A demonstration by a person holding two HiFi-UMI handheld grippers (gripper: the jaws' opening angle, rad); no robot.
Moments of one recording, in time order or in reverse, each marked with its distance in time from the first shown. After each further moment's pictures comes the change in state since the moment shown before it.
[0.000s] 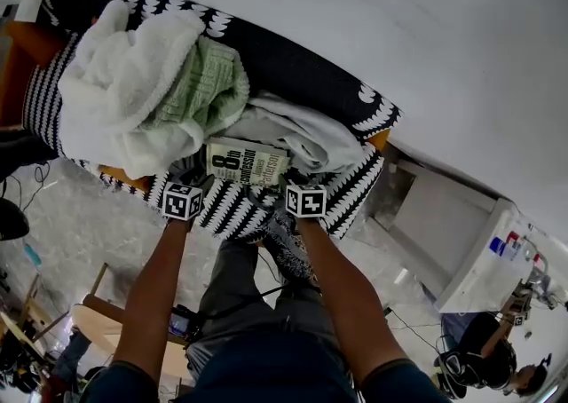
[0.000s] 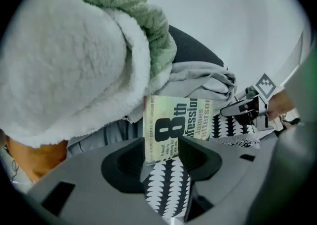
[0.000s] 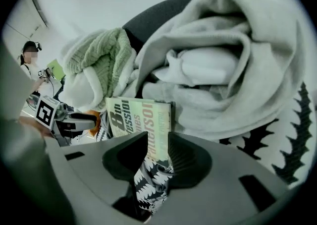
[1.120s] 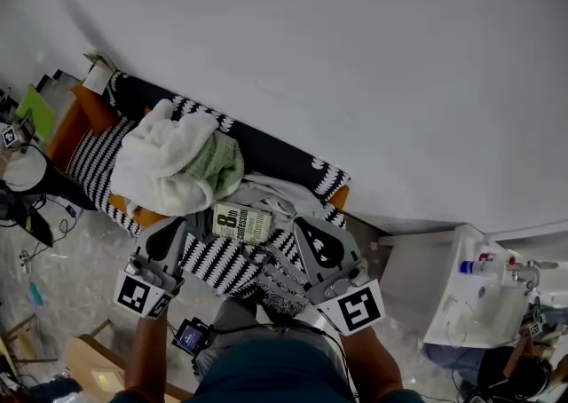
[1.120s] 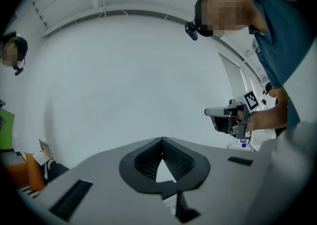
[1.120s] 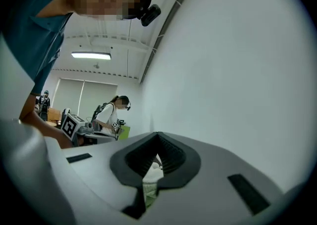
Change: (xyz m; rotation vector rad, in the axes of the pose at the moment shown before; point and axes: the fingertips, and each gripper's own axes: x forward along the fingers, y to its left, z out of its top) left arm -0.491 -0.283 0.204 0.450 -1.088 -0.003; right arm -0.589 0.235 0.154 -0.691 -1.146 0.296
